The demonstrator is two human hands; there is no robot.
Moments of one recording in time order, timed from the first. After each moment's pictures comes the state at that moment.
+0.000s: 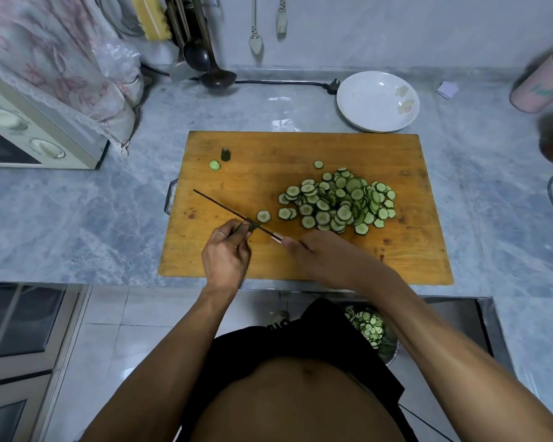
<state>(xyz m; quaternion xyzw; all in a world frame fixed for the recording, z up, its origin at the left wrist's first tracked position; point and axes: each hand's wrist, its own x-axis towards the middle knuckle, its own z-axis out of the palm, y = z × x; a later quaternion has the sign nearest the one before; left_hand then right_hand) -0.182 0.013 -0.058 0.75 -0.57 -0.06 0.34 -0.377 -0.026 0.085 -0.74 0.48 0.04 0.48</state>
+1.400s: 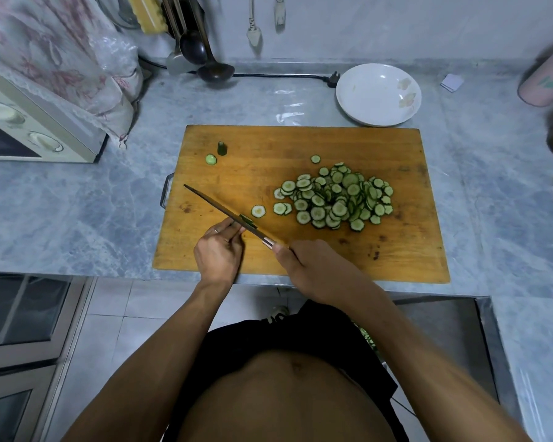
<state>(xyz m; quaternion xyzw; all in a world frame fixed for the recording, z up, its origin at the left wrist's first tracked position) -0.185 0.013 -0.053 0.78 -0.53 -0.08 0.31 -0.384 -0.003 0.066 -0.76 0.48 -0.01 0.44</state>
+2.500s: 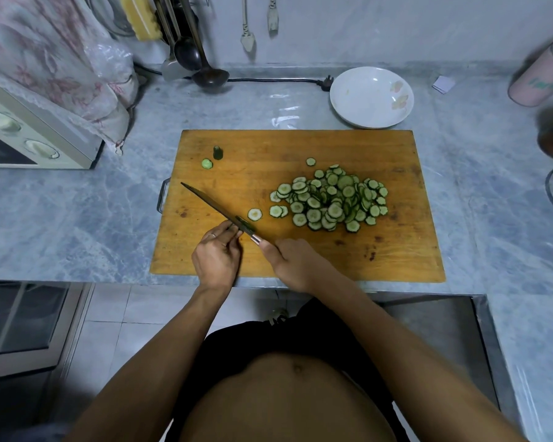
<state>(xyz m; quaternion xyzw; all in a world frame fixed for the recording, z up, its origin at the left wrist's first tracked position) -0.191 0.014 -0.051 0.77 -0.53 -0.07 0.33 -0.360 -0.016 0.033 -0.74 0.49 0.00 0.46</state>
